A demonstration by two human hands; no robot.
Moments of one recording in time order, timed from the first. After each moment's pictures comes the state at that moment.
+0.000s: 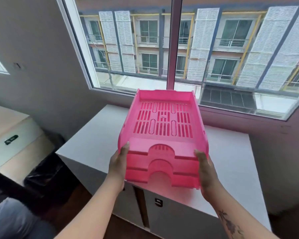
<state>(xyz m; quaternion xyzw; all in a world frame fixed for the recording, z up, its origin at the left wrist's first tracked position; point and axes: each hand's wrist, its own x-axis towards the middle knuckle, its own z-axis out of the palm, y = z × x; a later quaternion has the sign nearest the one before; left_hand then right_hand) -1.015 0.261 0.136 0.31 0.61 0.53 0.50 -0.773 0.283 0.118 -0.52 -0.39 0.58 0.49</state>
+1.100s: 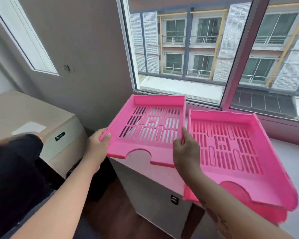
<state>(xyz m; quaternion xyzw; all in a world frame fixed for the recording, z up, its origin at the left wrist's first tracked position) -1.291 0.287 0.165 0.39 0.74 0.50 0.23 -1.039 0.328 0.161 -0.56 -0.60 0.34 0.45</state>
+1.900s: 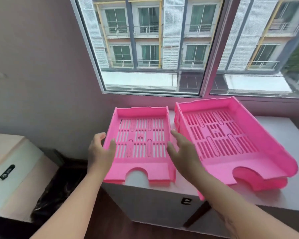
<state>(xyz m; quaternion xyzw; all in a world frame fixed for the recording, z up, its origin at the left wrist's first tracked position) -1.329 0.377 0.126 0.51 0.73 0.40 0.22 -1.085 0.344 0.149 -0.62 -0.64 0.28 0.35</state>
